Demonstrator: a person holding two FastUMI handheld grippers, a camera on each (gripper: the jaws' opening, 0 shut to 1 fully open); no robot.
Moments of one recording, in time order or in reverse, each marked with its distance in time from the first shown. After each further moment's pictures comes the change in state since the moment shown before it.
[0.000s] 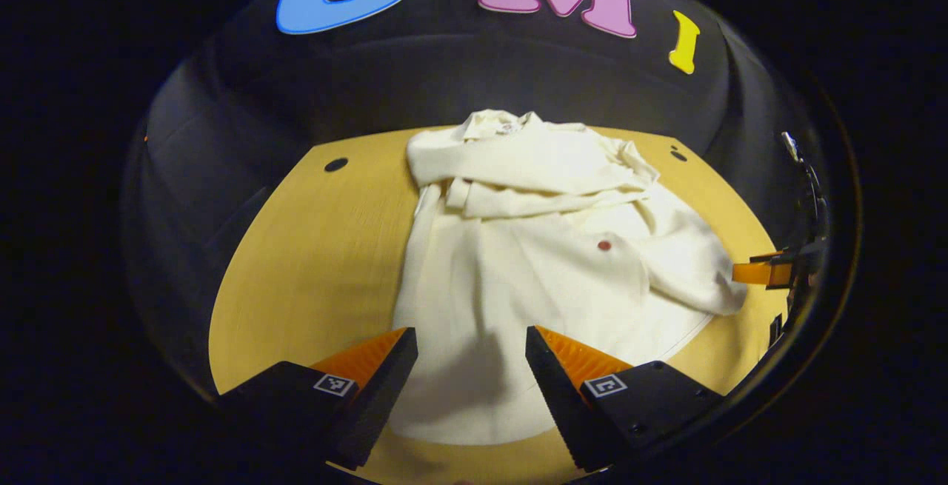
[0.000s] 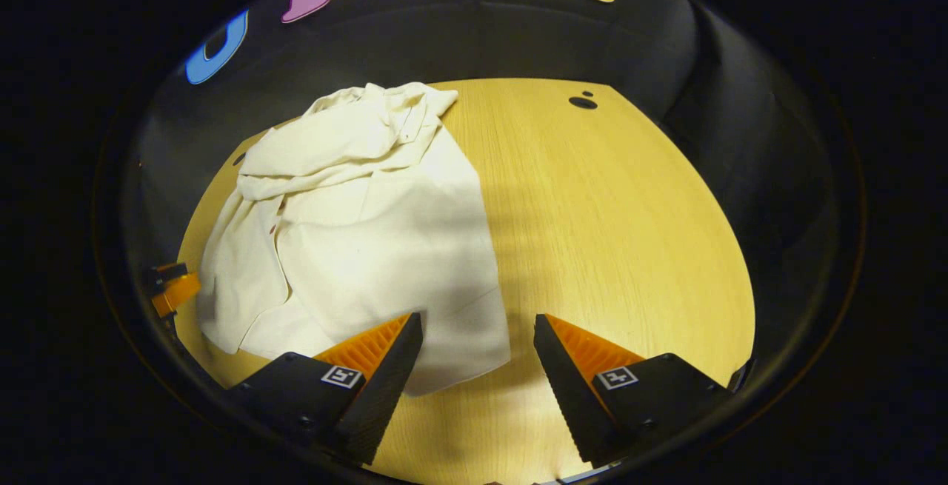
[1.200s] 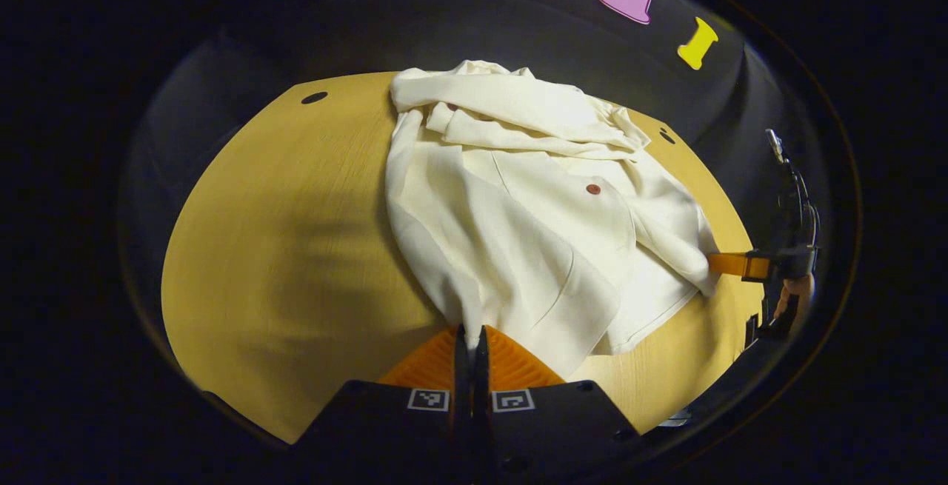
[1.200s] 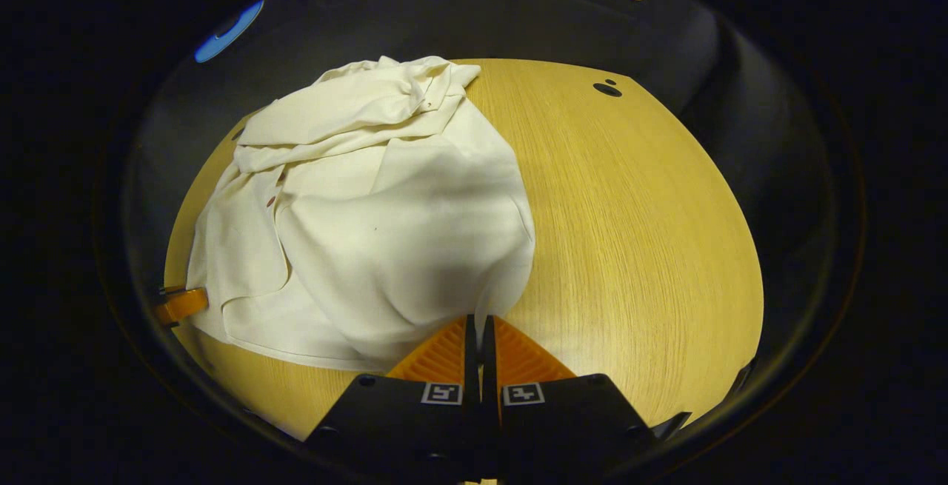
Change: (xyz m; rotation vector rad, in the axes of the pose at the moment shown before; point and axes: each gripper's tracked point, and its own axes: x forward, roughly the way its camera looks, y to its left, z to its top) left arm -0.005 -0.048 -0.024 -0.121 0.106 -0.157; right arm 0.013 0.026 -0.008 -0.084 0.039 -0.020
